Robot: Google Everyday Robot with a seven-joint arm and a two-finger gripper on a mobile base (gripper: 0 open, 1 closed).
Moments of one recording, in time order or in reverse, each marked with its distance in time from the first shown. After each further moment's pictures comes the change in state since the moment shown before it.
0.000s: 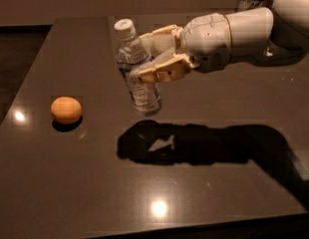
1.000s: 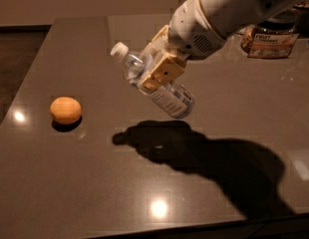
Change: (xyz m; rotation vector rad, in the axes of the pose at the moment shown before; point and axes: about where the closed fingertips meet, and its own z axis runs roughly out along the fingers) arm 0.031 -0.003 -0.007 0.063 0.598 0.066
